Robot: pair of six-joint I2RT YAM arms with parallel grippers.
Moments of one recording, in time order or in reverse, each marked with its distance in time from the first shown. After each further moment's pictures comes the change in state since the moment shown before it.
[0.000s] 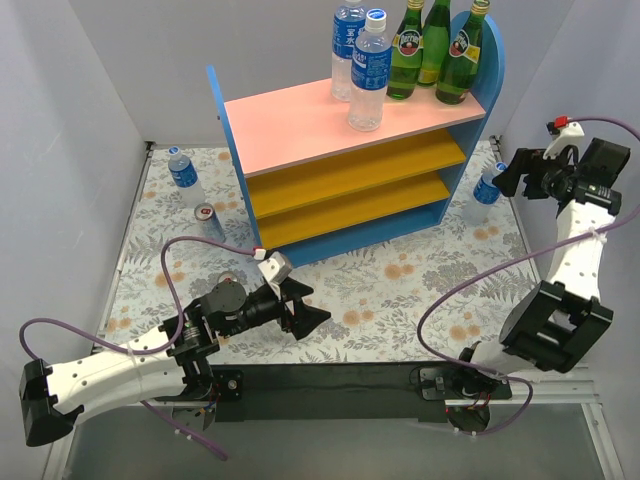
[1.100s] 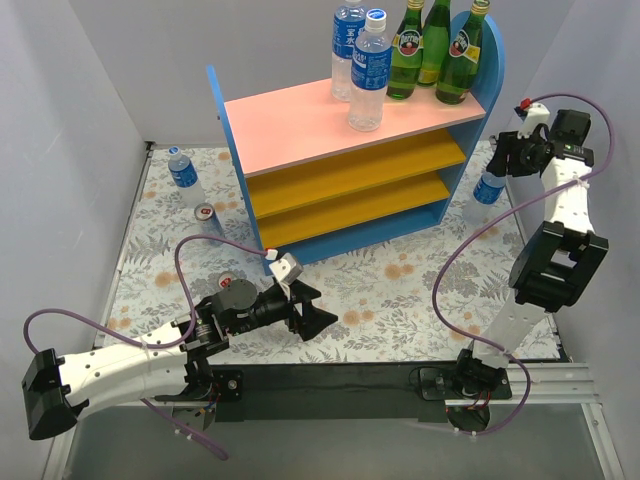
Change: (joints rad) left arm 0.000 0.093 -0.023 0.093 0.044 -0.015; right arm 0.126 0.436 0.361 -0.074 0.187 -0.105
